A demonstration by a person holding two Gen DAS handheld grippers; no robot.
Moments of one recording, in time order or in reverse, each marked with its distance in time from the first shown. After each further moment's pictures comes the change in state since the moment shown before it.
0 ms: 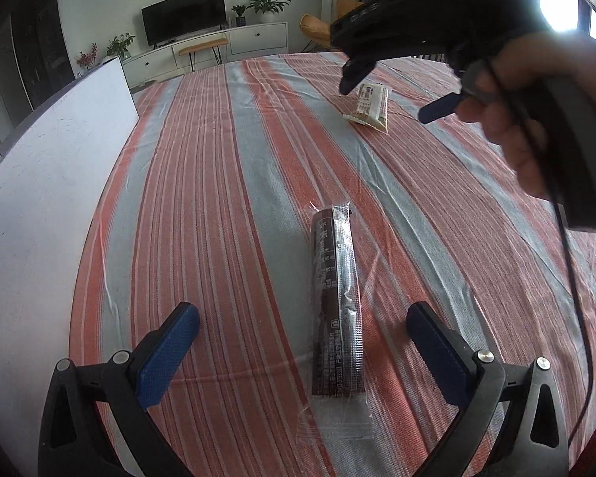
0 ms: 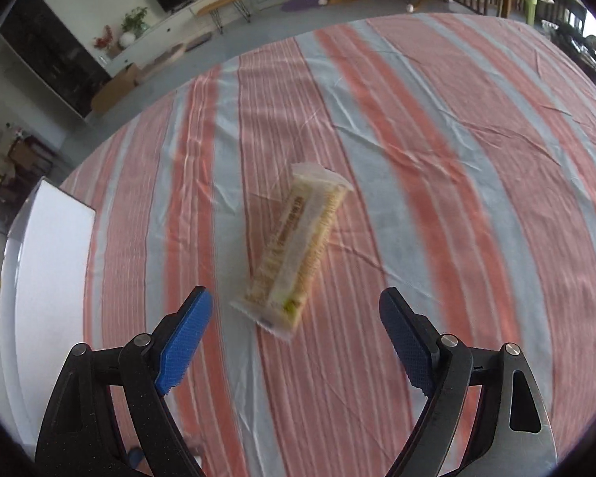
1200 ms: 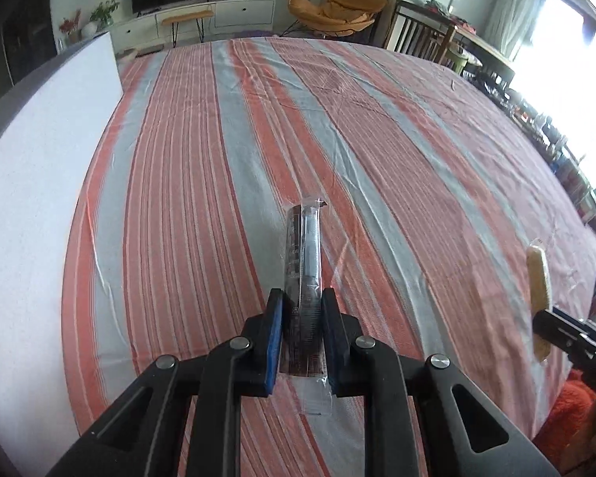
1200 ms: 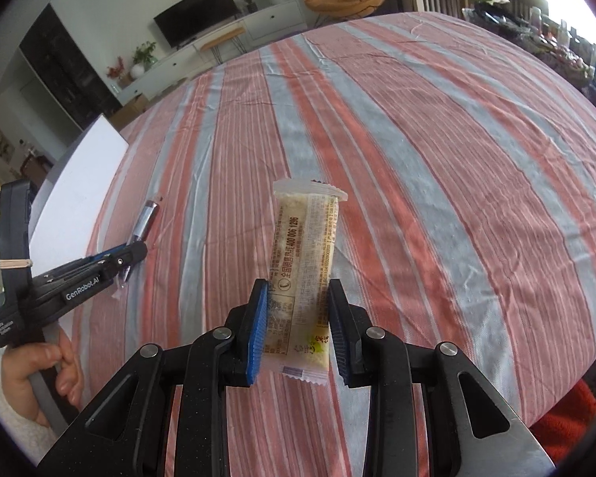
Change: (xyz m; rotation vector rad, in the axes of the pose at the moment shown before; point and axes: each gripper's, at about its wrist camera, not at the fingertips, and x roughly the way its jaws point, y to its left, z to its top) left arm -0.022 0.016 0.007 -0.087 0.088 -0.174; right arm -0.147 -0.092 -0.230 0.016 -0.195 0.049
